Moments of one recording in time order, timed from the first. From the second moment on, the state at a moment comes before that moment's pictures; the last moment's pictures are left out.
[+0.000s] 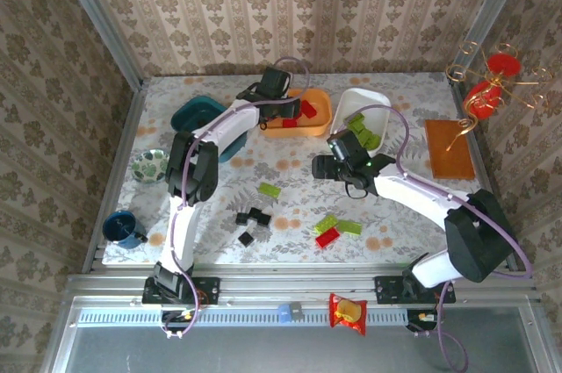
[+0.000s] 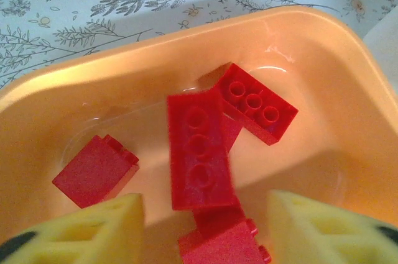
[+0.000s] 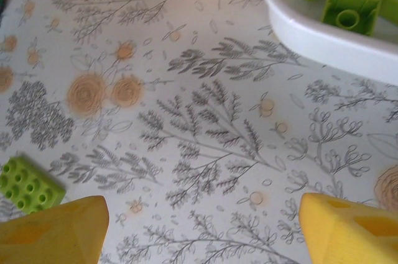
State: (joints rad) left arm -0.56 2.24 1.92 -0.47 -0.01 -0.22; right arm 0.57 1.45 0.92 -0.37 0.15 0.53
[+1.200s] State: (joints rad) left arm -0.80 0.69 0.53 -0.30 -0.27 -0.50; right arm 0.83 1.93 1.31 -0.37 -0.01 0.29
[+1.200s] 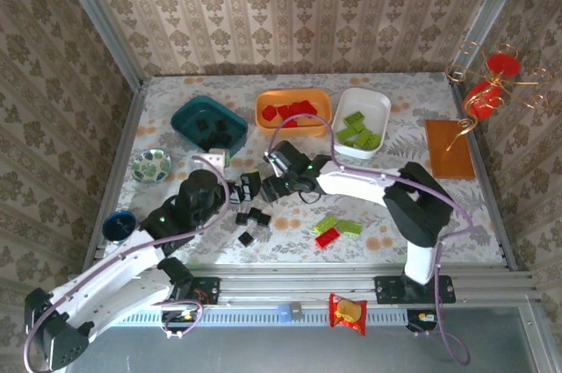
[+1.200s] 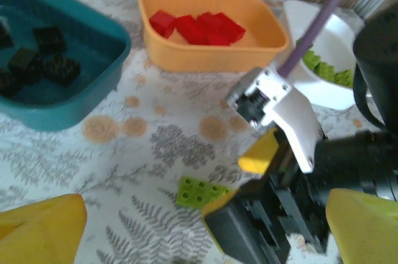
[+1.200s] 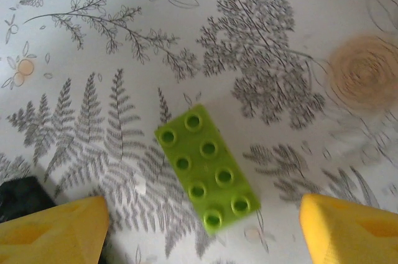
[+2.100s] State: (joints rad) left arm -0.80 0.65 0.51 -0.40 -0.36 -0.51; right arm 0.92 2.06 1.37 -0.39 0.20 0.14
